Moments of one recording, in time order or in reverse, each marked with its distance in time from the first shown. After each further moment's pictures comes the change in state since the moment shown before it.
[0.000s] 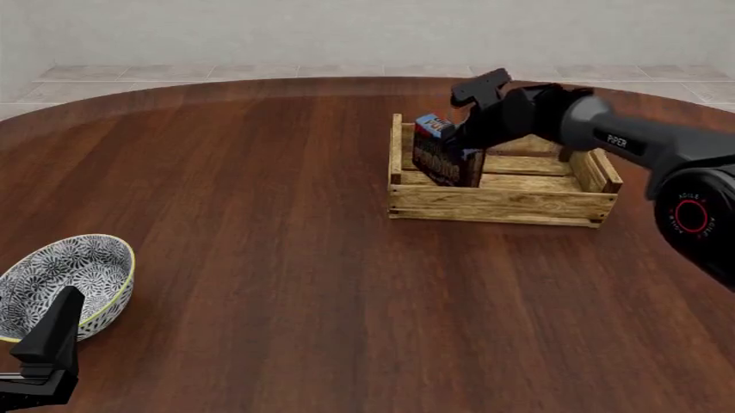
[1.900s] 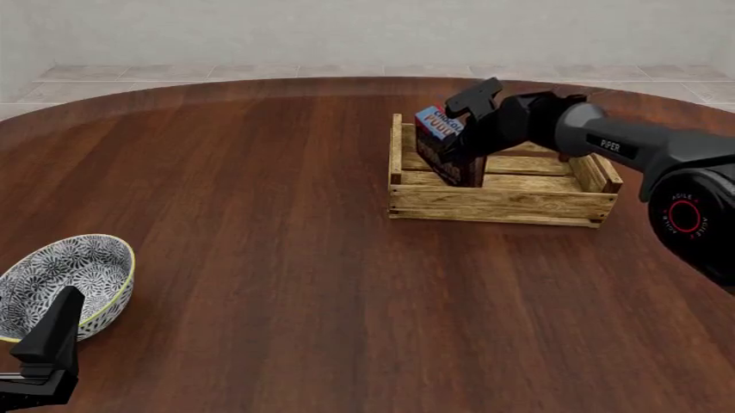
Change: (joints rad) left arm 0.000 0.000 0.000 0.000 0.000; right arm 0.008 0.013 0.021 -0.001 -0.064
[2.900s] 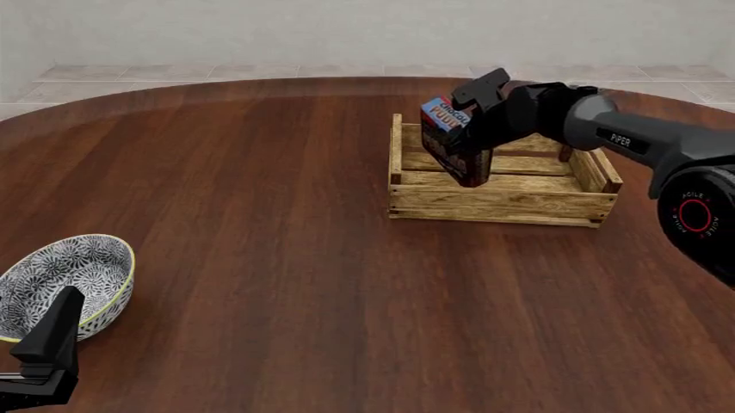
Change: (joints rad) left arm 0.000 0.000 0.000 0.000 0.000; right arm -0.016 -0.018 -0.019 0.023 -0.018
